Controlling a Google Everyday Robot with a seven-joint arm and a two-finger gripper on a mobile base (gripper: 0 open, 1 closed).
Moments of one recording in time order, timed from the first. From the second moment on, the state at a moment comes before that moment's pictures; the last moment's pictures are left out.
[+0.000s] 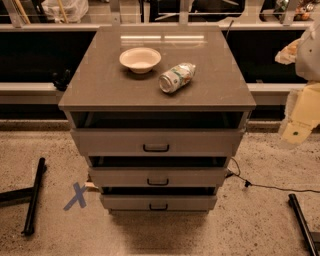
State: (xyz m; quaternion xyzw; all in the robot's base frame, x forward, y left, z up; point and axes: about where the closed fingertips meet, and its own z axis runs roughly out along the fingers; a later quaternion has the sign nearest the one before) arm 0.438 -0.216 0.977 -0.60 0.78 -0.04 0.16
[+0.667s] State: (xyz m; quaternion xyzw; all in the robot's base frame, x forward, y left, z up) arm 0.441 -0.218 0.957 -0.60 0.78 -0.02 0.17
